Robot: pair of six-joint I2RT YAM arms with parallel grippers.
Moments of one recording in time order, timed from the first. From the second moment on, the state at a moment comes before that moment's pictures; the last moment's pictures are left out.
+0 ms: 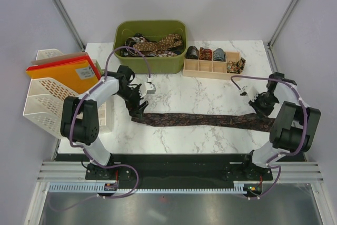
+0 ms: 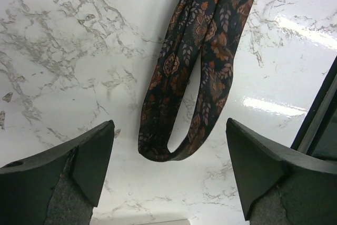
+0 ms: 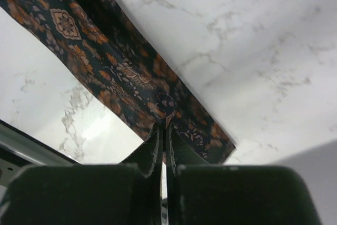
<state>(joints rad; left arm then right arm) -0.22 1.70 1.17 -0.93 0.56 0.96 -0.33 1.62 1.05 -0.97 -0.18 -1.16</state>
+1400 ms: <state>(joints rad) -0.40 1.54 0.86 -0.68 0.45 1.35 -0.41 1.64 1.02 -0.95 -0.14 -1.20</state>
